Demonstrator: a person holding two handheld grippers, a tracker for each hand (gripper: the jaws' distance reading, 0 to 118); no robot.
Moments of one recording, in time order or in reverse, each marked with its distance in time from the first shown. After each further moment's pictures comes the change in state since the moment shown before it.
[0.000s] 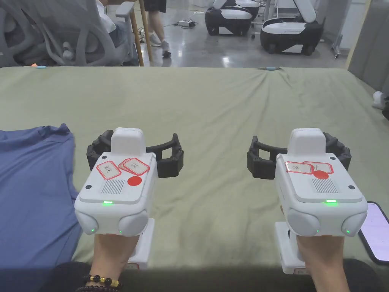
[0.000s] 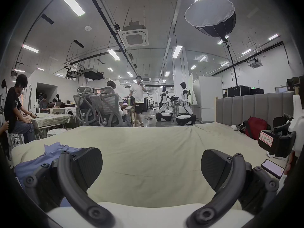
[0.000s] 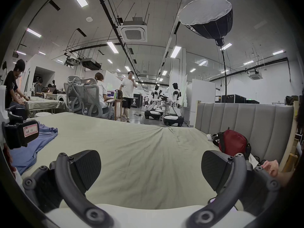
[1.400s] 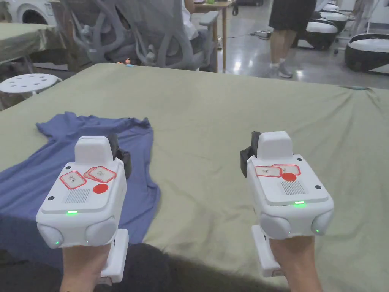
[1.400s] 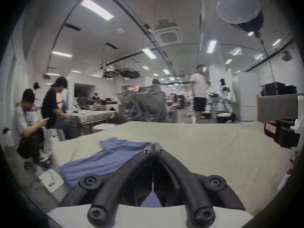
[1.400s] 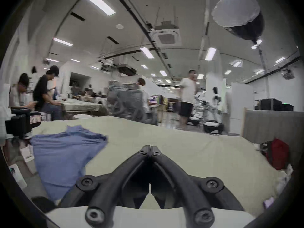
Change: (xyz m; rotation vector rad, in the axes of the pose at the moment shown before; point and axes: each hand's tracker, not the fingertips) left arm -0.166 0.001 0.088 -0.047 0.443 -0.003; right arm -0.177 0.029 -0.009 0.053 0.432 0.040
